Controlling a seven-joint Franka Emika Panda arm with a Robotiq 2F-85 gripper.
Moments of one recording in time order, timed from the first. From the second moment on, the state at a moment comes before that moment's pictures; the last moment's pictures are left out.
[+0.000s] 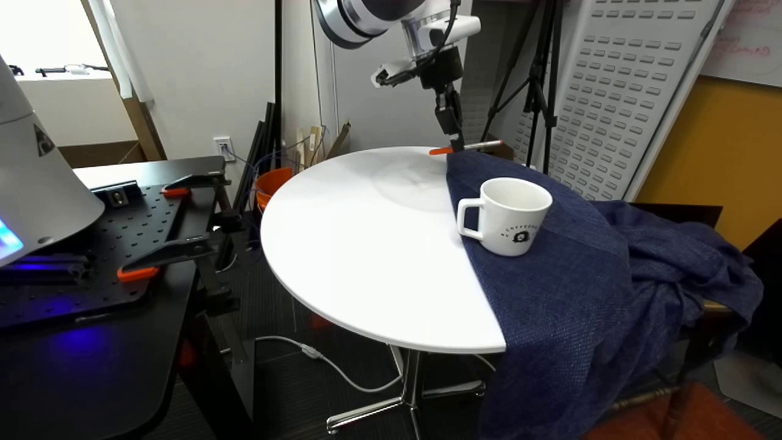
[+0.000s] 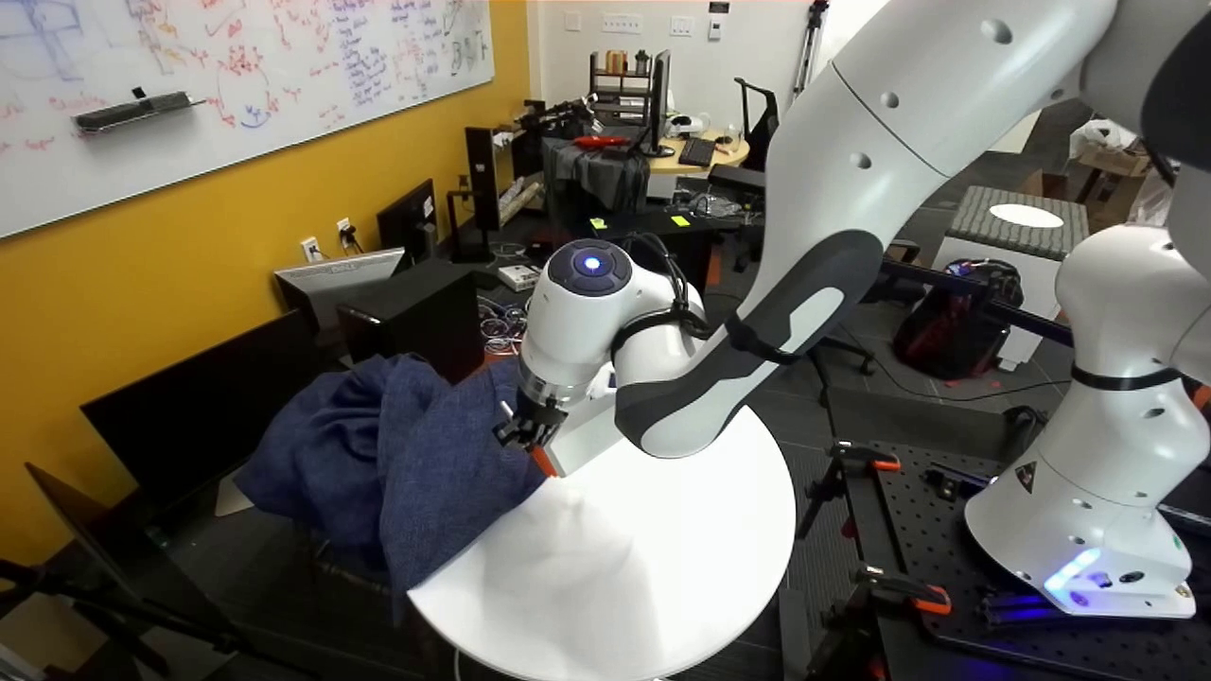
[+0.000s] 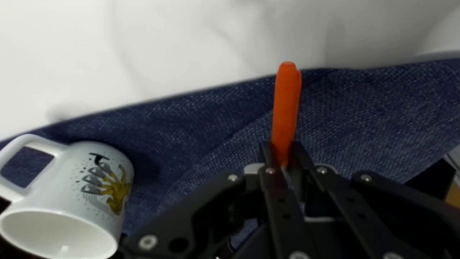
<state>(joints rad) 0.55 0.59 -0.48 -2.08 -0.15 2.87 0.93</state>
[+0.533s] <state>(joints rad) 0.76 0.54 -0.70 -2.11 -0.36 2.81 1.13</state>
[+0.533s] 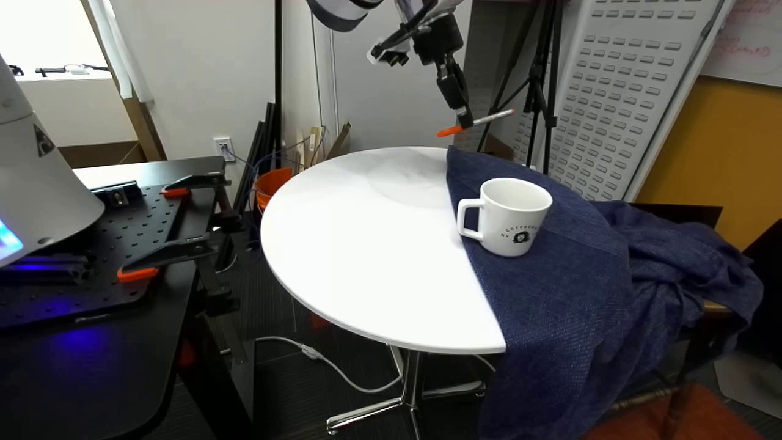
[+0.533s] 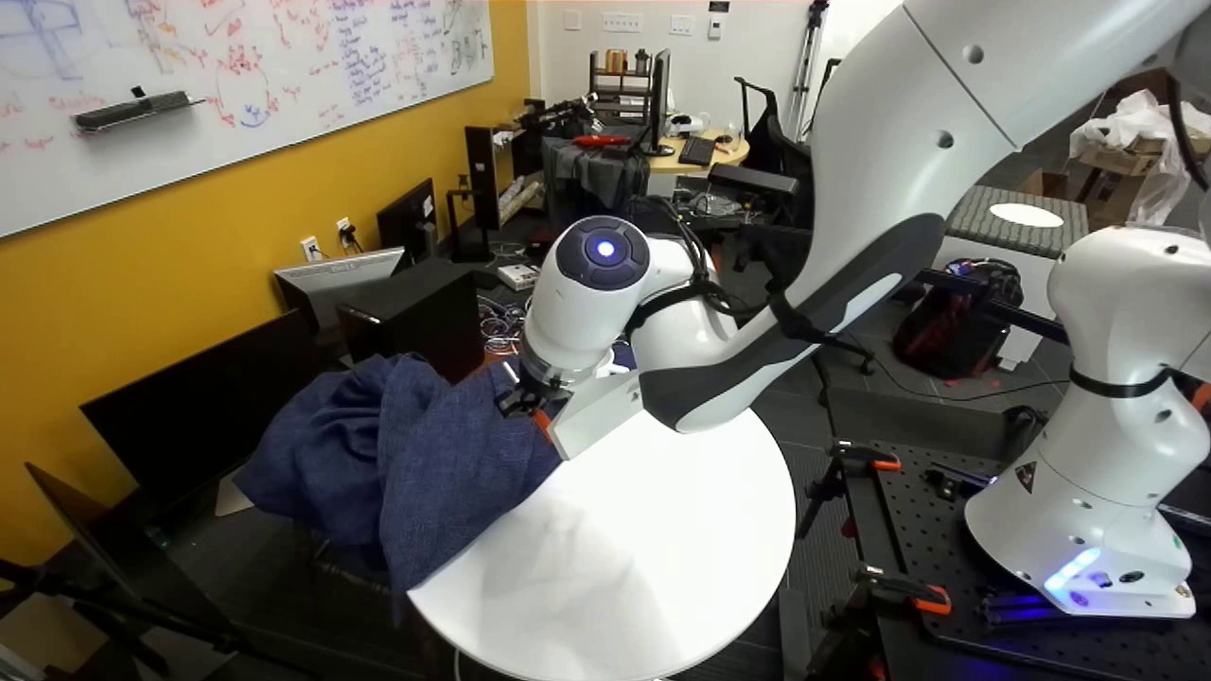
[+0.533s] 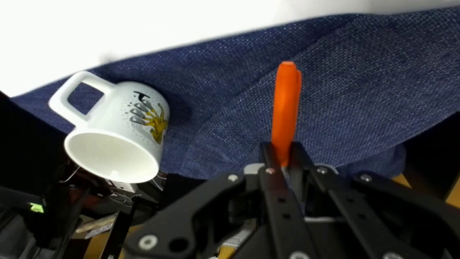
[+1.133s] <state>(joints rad) 0.85 0.41 -0.81 -2.12 -0.68 2.59 1.41</state>
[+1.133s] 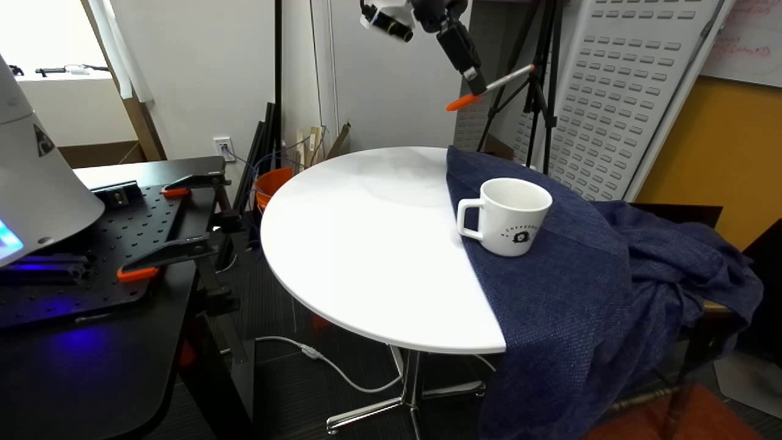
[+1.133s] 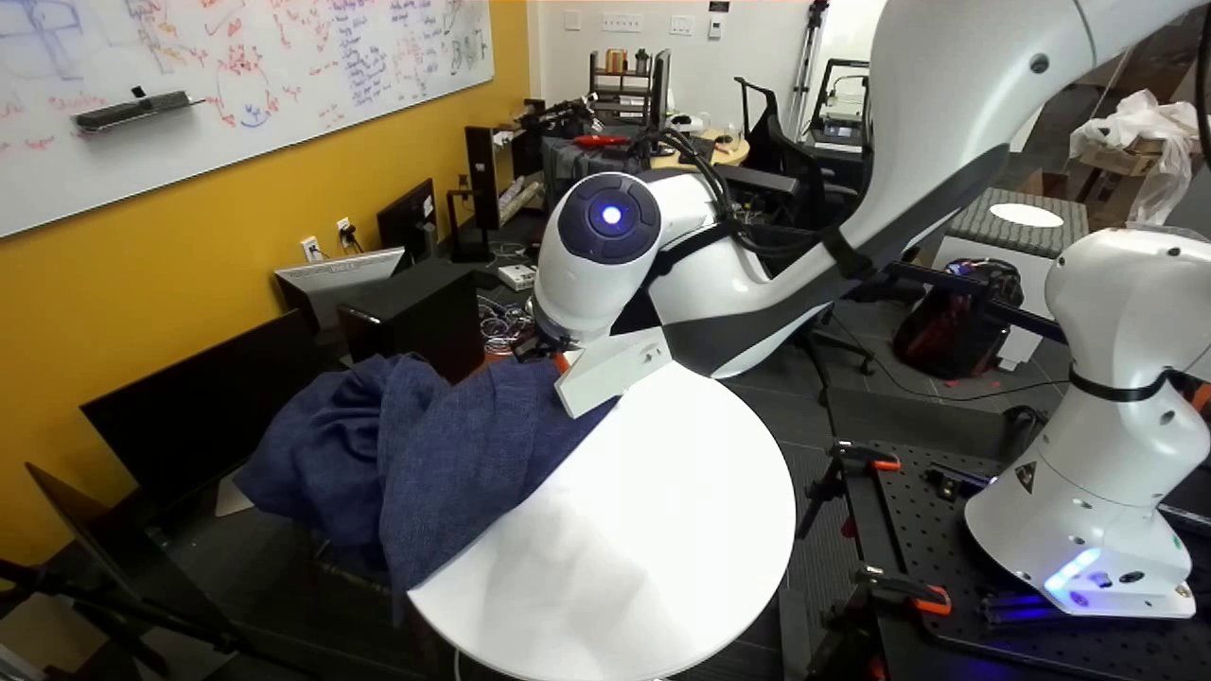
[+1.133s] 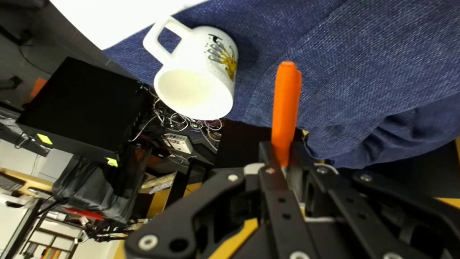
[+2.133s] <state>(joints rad) 0.23 0.21 -0.24 -2.13 -1.01 2.28 1.70</state>
